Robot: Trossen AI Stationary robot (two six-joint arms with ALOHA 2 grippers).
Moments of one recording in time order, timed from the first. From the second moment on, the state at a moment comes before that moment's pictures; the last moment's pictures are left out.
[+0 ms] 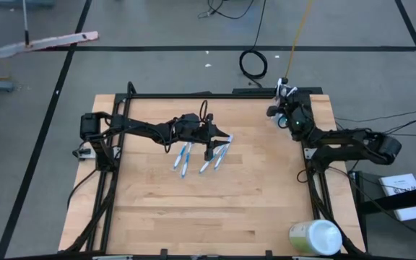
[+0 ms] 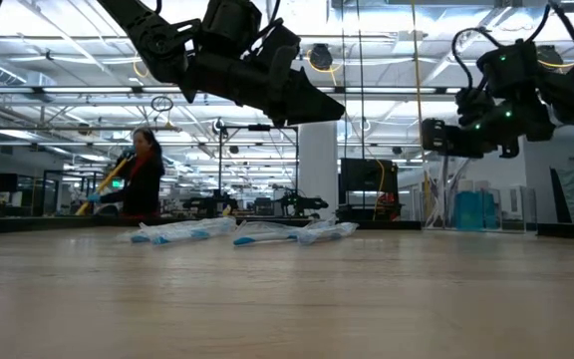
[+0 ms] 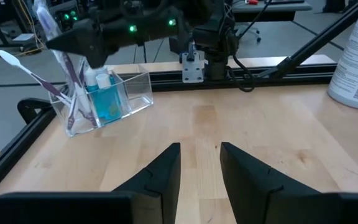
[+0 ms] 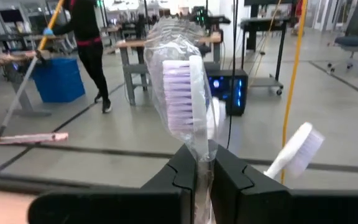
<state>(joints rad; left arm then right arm) 0.19 1.78 0.99 0.55 0.20 0.13 -0.71 1.15 0.16 0.93 0.65 0.13</state>
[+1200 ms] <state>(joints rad) 0.19 1.78 0.99 0.55 0.20 0.13 -0.71 1.32 0.16 1.00 0.68 0.20</state>
